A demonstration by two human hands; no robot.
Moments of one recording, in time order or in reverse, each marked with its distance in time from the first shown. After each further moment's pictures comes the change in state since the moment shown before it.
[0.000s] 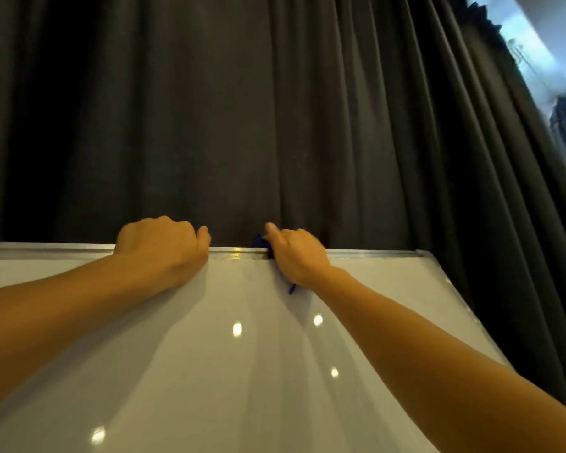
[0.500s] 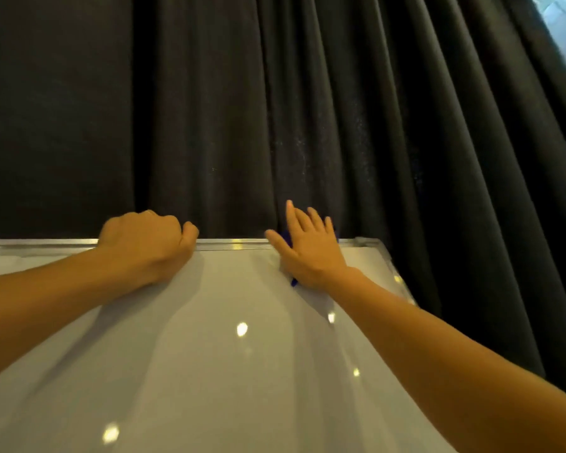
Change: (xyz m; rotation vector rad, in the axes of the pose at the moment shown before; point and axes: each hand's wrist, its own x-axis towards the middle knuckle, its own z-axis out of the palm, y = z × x) left_hand 0.052 0.245 0.056 0.051 -0.037 -0.012; right_hand -0.044 0.285 0.085 0.263 0.009 0.110
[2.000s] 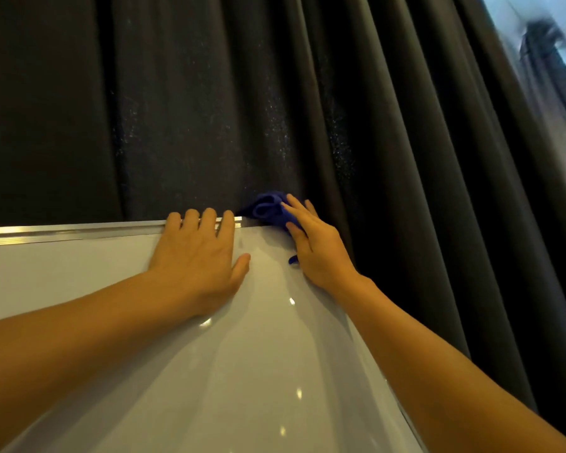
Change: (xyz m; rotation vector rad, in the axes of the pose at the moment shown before) left_hand 0.005 0.204 0.058 0.081 0.039 0.338; right_hand -0.054 0.148 -0.014 0.475 0.177 0.077
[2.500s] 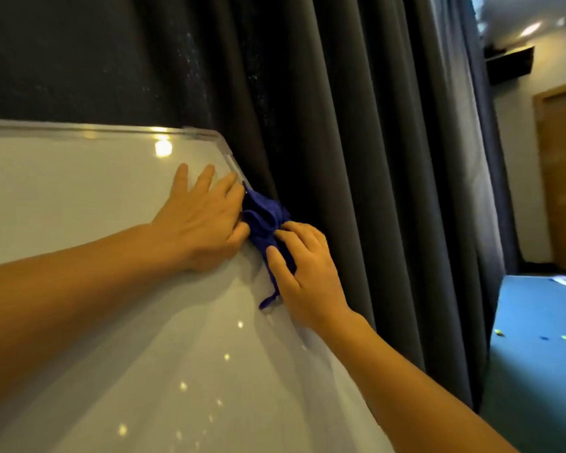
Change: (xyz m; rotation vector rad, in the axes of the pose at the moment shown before) left_hand -0.015 0.103 0.009 -0.232 -0.040 0.384; right_hand -0.189 -0.010 -0.043 -0.299 0.086 0.221
